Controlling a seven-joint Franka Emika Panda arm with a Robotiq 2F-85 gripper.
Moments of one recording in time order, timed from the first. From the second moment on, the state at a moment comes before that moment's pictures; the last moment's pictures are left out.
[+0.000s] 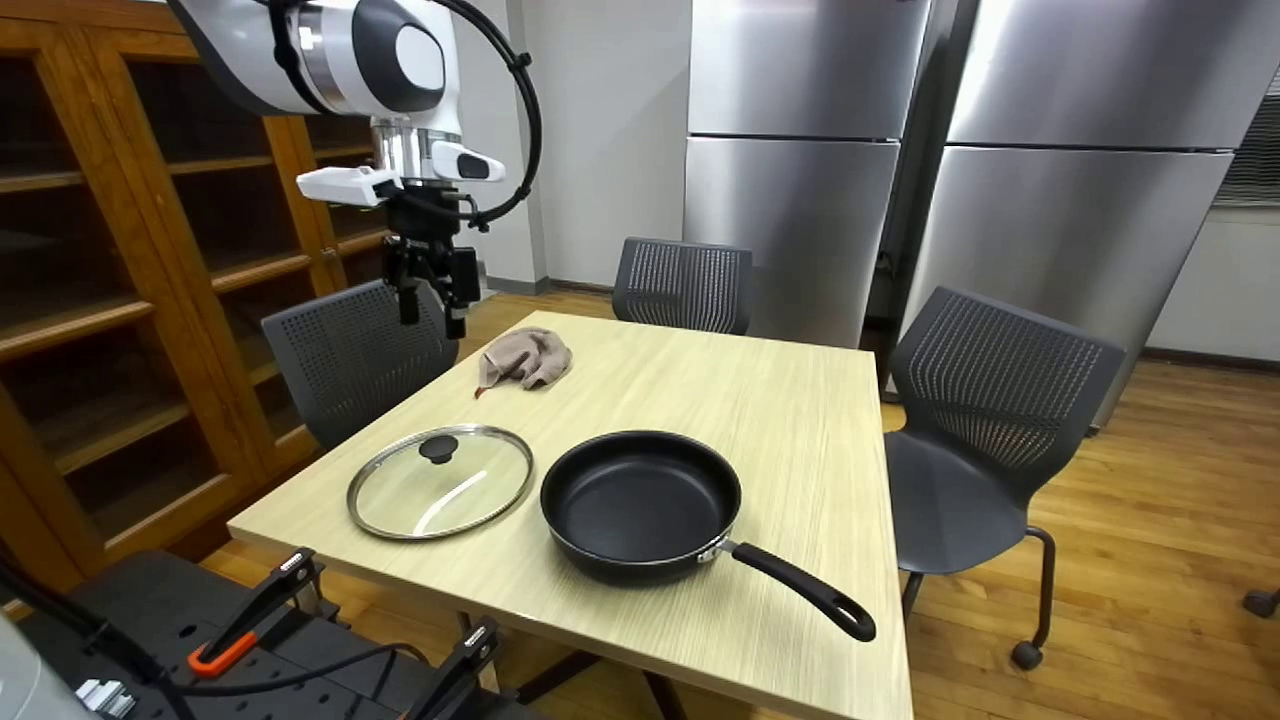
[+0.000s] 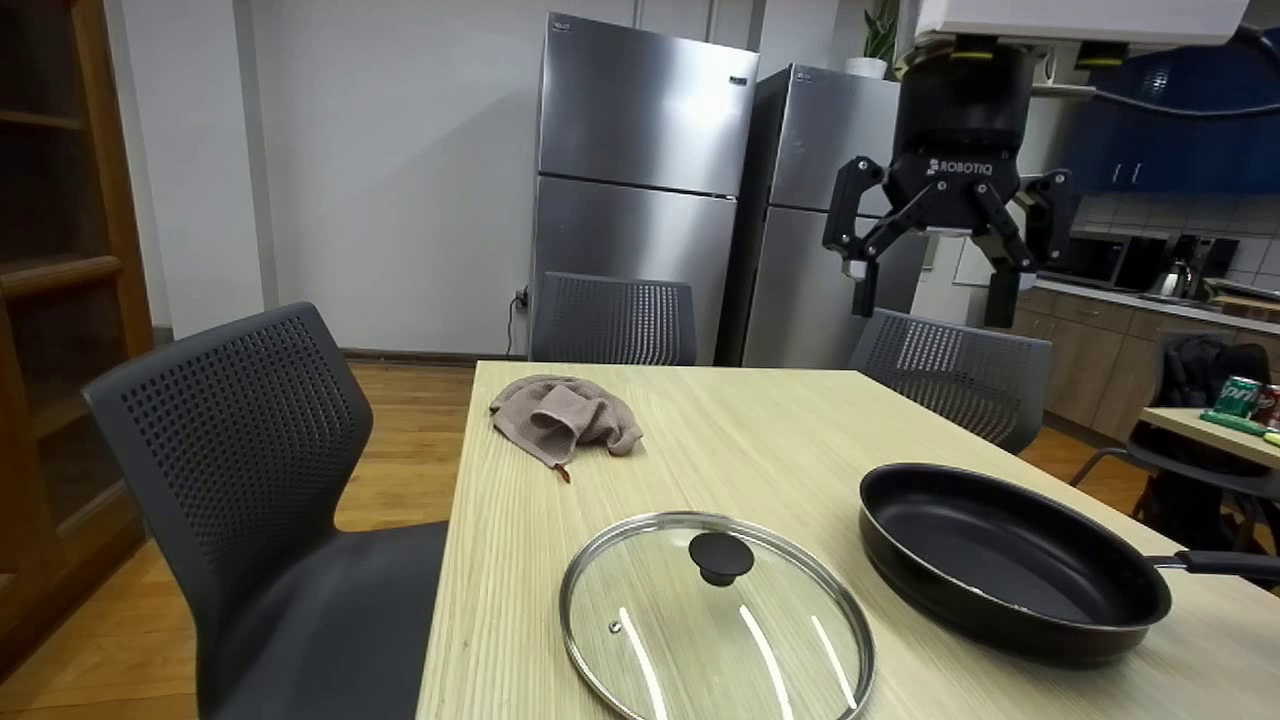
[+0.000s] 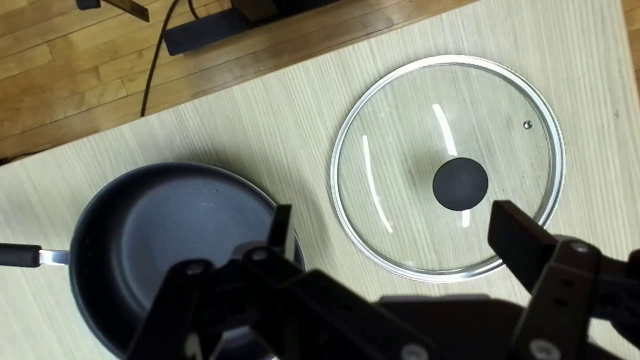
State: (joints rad) arm 0.09 0.11 0.14 -2.33 0.01 2.29 0.43
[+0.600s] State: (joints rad) arm 0.11 0.13 0.13 -2.33 0.00 2.29 0.44
